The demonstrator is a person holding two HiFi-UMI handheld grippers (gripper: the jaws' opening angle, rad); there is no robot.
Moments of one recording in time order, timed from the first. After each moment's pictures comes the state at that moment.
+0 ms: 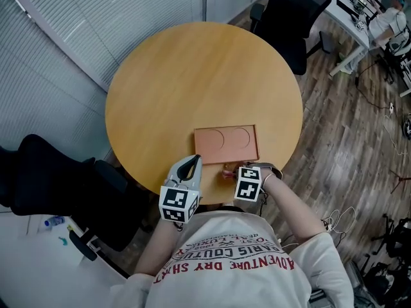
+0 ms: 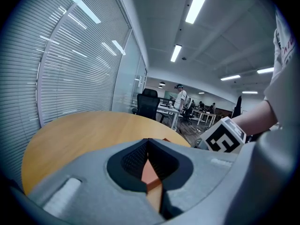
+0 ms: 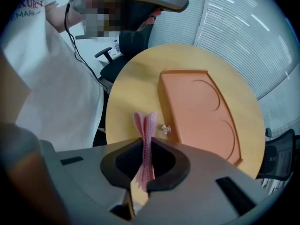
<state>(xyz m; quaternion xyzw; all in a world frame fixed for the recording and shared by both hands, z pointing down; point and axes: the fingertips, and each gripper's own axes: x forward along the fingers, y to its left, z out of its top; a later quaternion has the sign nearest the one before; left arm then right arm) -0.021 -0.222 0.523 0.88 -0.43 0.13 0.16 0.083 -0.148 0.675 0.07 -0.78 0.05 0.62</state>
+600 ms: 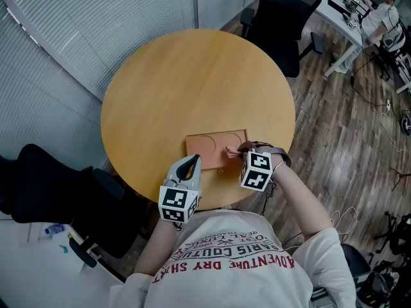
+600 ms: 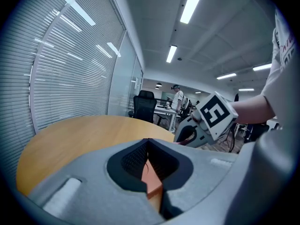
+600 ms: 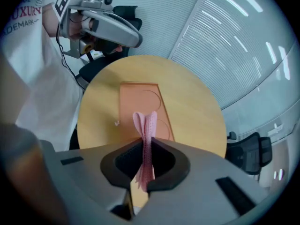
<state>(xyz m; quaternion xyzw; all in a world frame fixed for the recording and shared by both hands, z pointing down) 0.012 -0.234 0.508 0.89 -0.42 0.13 0.14 0.136 -0.235 0.601 0.19 -0.77 -0.05 0.60</state>
